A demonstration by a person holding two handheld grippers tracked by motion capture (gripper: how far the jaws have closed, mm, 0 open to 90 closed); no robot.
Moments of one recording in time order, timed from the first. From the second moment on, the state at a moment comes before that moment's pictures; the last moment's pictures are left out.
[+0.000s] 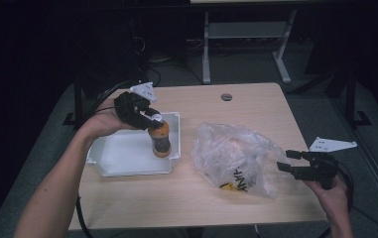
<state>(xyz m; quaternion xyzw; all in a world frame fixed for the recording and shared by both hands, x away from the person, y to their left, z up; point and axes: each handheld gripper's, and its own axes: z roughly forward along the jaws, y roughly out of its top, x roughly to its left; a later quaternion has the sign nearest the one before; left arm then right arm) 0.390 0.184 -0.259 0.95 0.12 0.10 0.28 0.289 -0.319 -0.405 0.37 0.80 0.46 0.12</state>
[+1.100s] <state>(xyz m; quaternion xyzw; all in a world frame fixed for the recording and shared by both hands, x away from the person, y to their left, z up) 0.403 0.173 -0.305 0.96 0.11 0.07 0.26 0.288 -0.322 -0.405 0.37 0.80 0.46 0.12</state>
